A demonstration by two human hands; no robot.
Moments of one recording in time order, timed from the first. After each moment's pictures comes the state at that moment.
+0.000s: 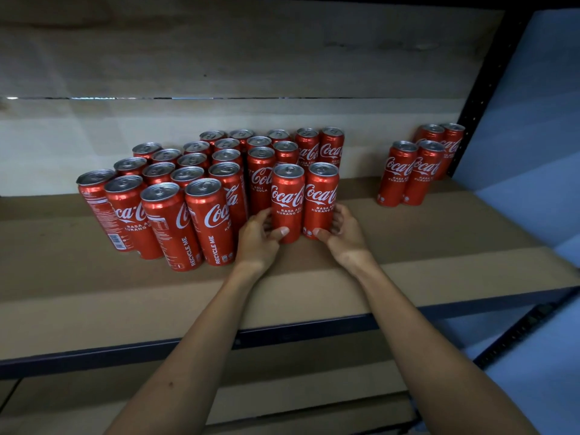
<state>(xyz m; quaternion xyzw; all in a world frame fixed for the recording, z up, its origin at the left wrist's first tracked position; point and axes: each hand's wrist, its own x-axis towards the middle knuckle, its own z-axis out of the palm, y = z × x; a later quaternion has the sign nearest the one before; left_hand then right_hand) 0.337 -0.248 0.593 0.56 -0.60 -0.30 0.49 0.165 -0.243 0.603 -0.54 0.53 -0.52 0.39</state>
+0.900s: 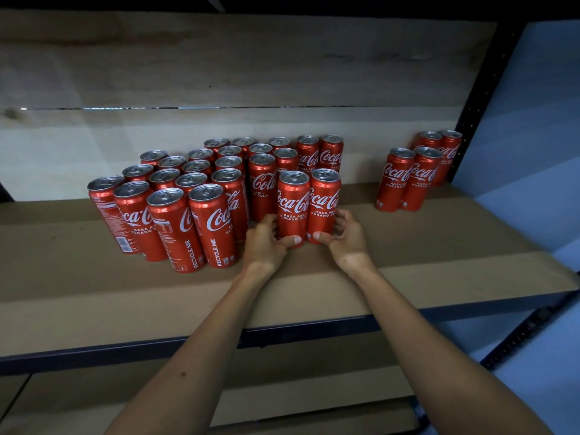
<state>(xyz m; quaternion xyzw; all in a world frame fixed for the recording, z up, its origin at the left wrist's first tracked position) 0.325 -0.245 0.596 0.57 -0.59 -0.32 0.48 0.161 -0.238 0.610 -0.52 0.54 -0.54 0.39</state>
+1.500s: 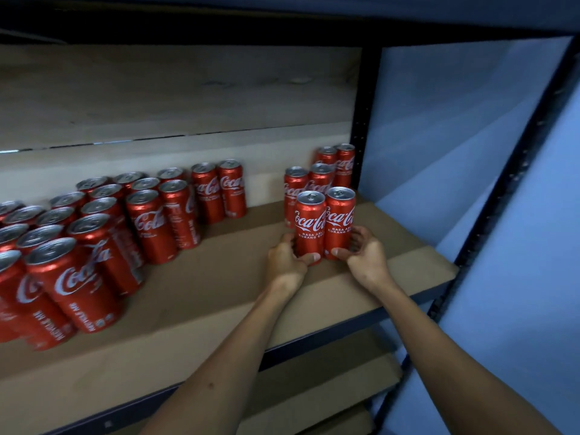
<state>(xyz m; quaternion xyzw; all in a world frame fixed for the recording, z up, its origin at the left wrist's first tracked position) 0.105 -0.259 0.600 0.51 -0.64 -0.39 0.42 -0.051 -0.217 0.613 -0.46 0.61 -0.56 0.32</state>
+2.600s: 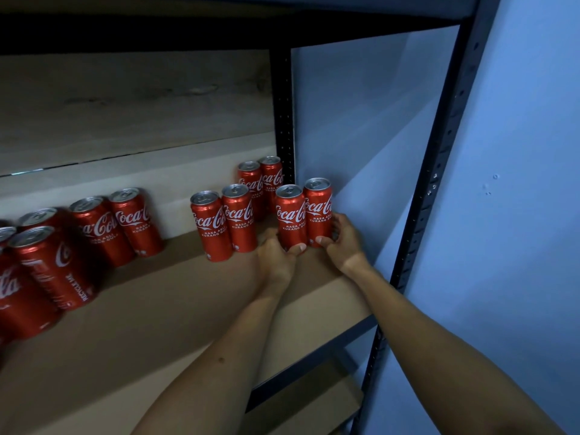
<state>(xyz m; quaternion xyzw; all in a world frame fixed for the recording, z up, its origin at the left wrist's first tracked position) -0.052 -0.321 0.598 0.52 -0.66 -0.31 0.45 -0.194 -0.285 0.605 -0.45 0.66 -0.56 0.22</state>
